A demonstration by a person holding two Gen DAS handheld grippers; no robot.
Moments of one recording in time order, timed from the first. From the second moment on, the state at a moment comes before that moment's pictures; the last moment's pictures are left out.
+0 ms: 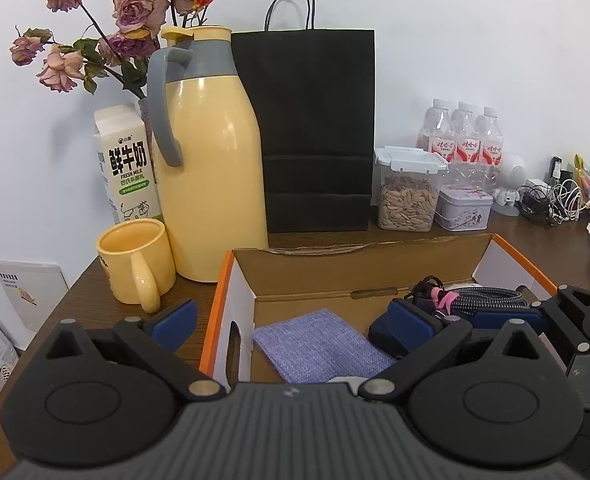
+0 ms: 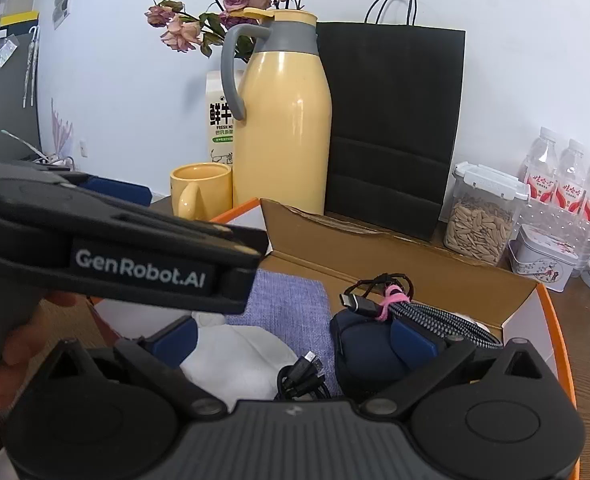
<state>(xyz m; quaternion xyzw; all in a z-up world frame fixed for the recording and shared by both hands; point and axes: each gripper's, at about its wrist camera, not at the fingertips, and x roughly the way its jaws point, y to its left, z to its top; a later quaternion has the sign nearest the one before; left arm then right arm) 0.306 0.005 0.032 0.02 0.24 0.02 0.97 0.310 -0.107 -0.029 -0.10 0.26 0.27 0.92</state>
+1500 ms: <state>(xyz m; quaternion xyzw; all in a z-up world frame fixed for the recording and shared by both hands) 0.158 -0.013 0.052 0.01 0.24 0.05 0.97 0.182 -0.184 -0.001 -0.09 0.24 0.22 0.94</state>
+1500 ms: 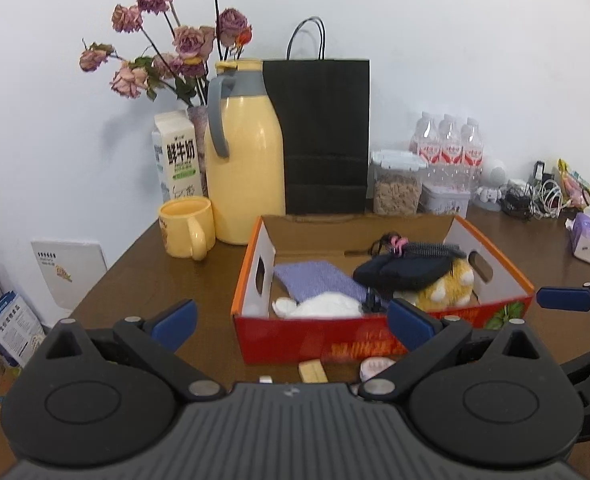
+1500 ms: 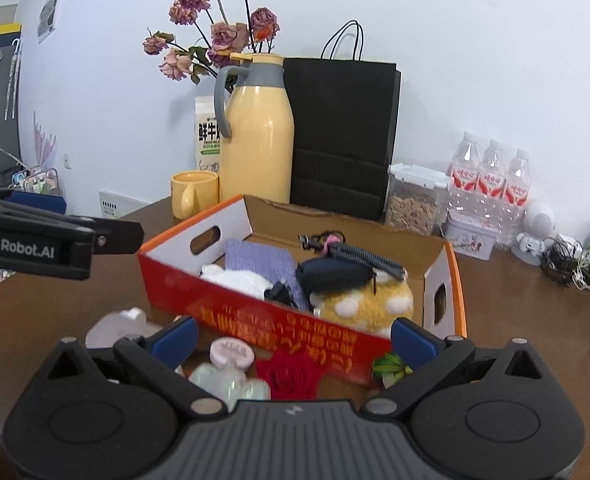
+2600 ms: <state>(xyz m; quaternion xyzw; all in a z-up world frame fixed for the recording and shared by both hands) 0.130 -0.067 -0.007 -0.05 0.19 0.10 0.98 0.188 -0.220 -0.069 -0.08 0.31 0.21 0.92</state>
